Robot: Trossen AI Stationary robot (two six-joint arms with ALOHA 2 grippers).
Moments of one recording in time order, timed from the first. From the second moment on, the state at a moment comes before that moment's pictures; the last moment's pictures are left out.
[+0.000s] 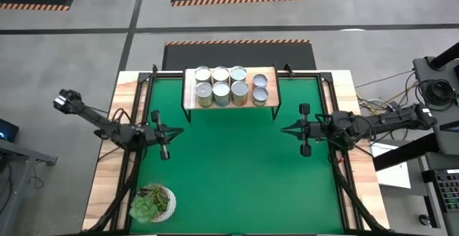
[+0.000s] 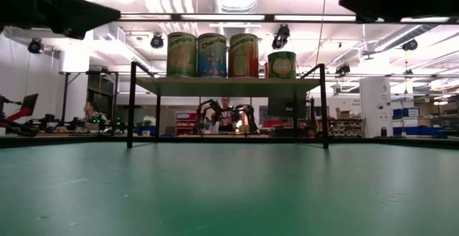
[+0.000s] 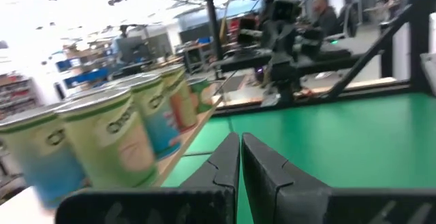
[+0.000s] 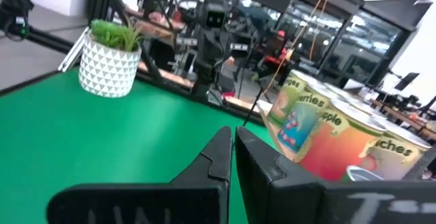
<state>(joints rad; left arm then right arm) -0.50 0.48 0.10 0.50 -0.76 0.28 0.12 0.56 0.27 0.30 0.07 -0.39</state>
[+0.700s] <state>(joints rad) -0.38 0.01 0.10 -0.20 -0.69 0.03 0.11 0.09 0.19 0.09 0.10 -0.39</state>
